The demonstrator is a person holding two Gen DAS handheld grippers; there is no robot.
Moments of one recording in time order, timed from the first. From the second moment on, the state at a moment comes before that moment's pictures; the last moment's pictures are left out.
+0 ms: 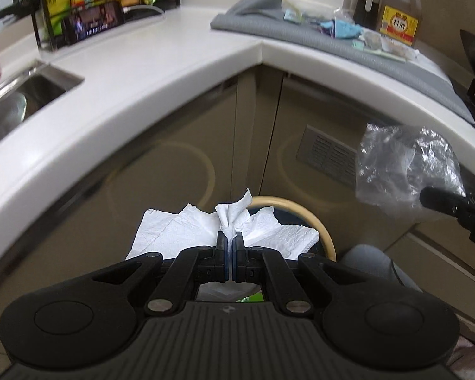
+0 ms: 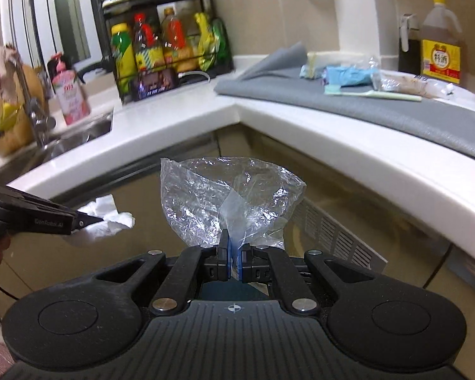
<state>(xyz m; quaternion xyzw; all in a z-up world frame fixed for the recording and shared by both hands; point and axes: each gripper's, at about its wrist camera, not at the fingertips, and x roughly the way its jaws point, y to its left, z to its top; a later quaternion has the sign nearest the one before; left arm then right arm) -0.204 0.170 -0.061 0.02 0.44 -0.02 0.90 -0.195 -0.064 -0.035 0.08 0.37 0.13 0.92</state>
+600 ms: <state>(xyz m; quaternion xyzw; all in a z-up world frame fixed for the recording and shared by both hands) -0.198 0.176 -0.079 0.00 0.47 -0.03 0.88 -0.182 -0.048 -0.047 0.06 0.42 0.14 0.90</state>
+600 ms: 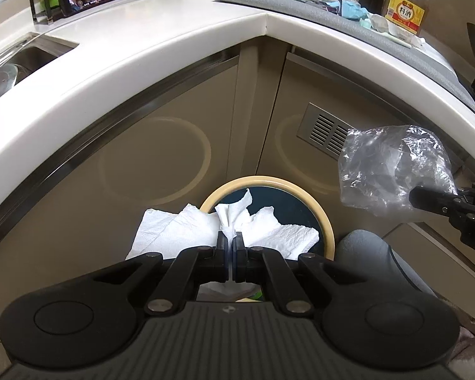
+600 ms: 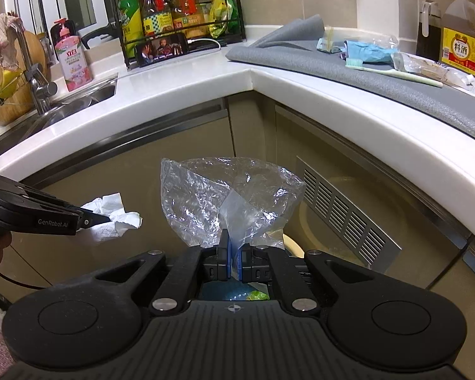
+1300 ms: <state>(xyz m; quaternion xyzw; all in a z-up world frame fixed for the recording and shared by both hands) -0.180 0.171 -0.098 0.01 0.49 -0.05 0.87 -0.162 -0.040 -0.064 0.04 0.45 0.15 0.88</state>
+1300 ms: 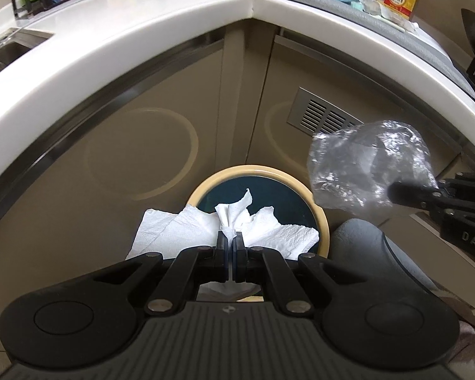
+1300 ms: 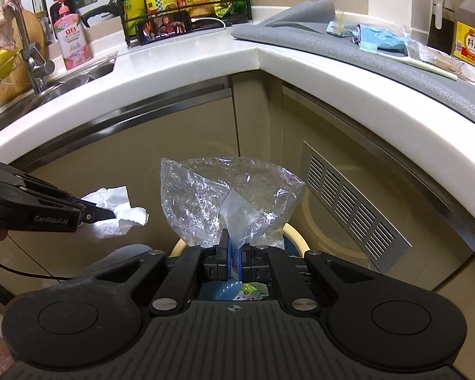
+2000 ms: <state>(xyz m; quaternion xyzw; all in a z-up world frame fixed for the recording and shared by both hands) -0.130 0.157 -0.146 0.00 0.54 -0.07 0.84 -0.124 -0.036 -0.125 0.04 0.52 0.13 0.84</state>
